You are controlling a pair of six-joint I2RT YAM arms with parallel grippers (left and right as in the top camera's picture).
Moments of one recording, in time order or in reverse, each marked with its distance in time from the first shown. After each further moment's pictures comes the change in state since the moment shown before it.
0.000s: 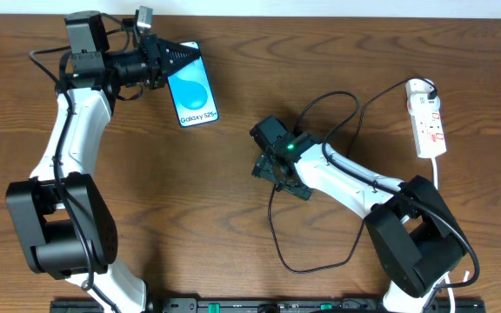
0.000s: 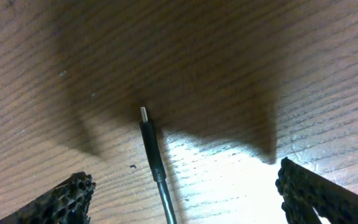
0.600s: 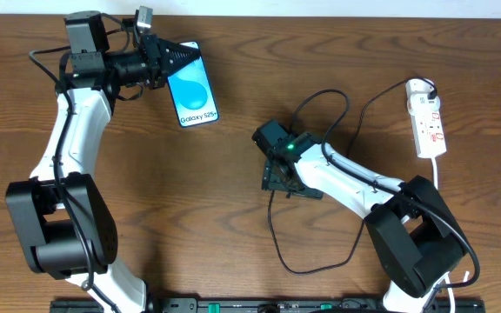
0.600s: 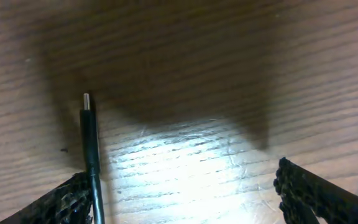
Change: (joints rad) left arm 0.000 0.000 0.000 0.000 0.000 0.000; right arm 0.000 0.000 0.000 -0.114 0.065 -0.240
